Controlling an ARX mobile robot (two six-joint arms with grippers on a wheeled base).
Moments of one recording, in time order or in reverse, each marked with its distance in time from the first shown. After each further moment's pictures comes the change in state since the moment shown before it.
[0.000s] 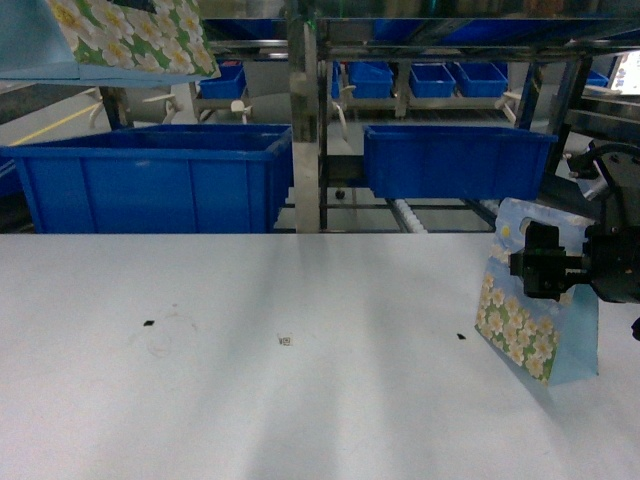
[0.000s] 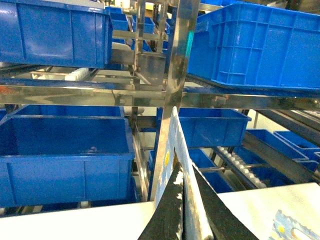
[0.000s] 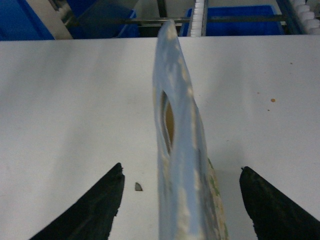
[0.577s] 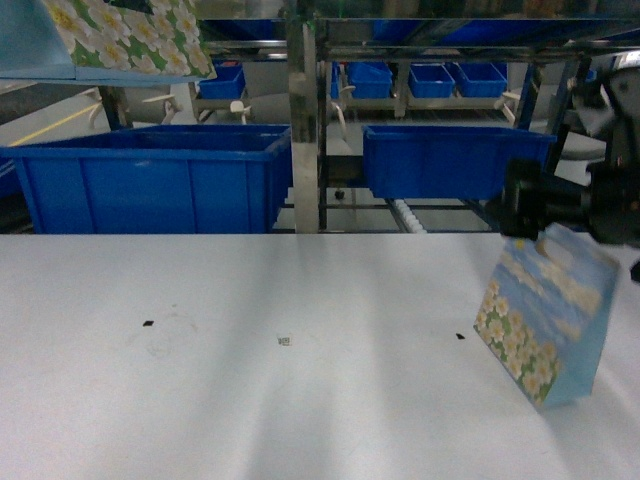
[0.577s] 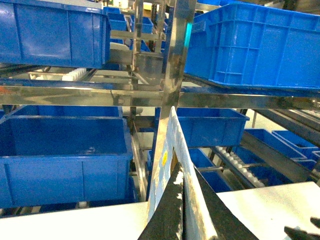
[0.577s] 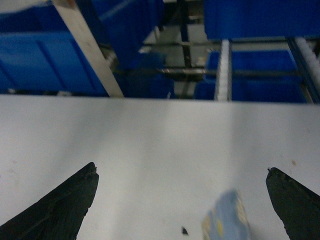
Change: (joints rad) left arm 0.000 0.000 0.000 0.000 0.000 0.000; right arm 0.044 -0.133 0.049 -0.093 -0.023 0.053
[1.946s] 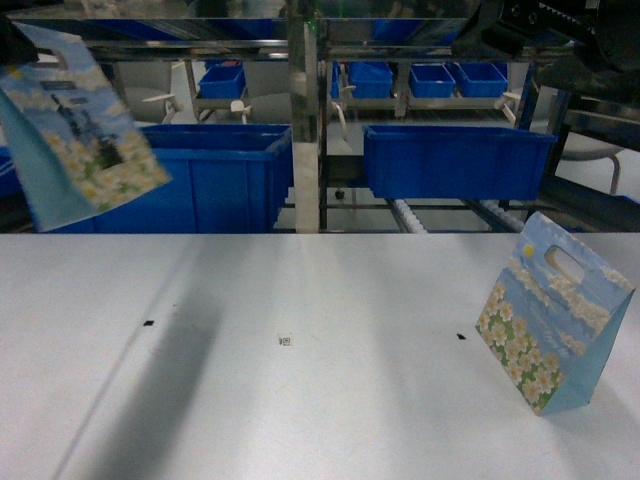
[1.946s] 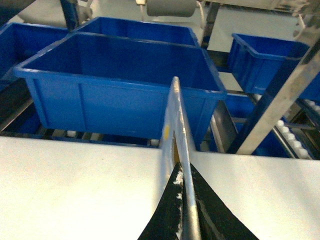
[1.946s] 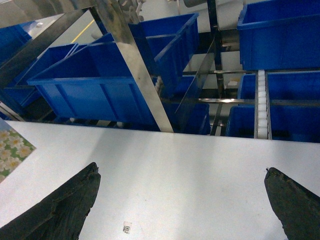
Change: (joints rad) left arm 0.300 0.404 0.114 -0.028 0.080 0.043; right arm 0.062 -0.183 0.165 -0.209 -0.058 0.121
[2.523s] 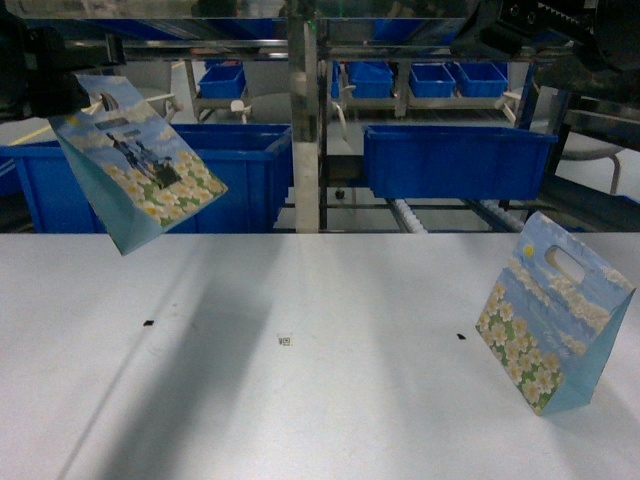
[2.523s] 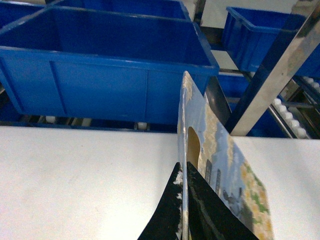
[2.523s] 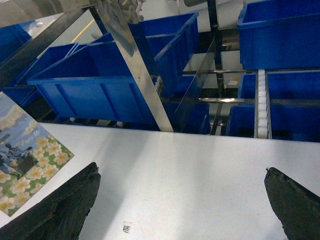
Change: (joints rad) left arm -0.047 0.116 0.031 0.008 -0.021 -0.003; right arm 0.001 0.000 0.000 0.000 0.000 0.000
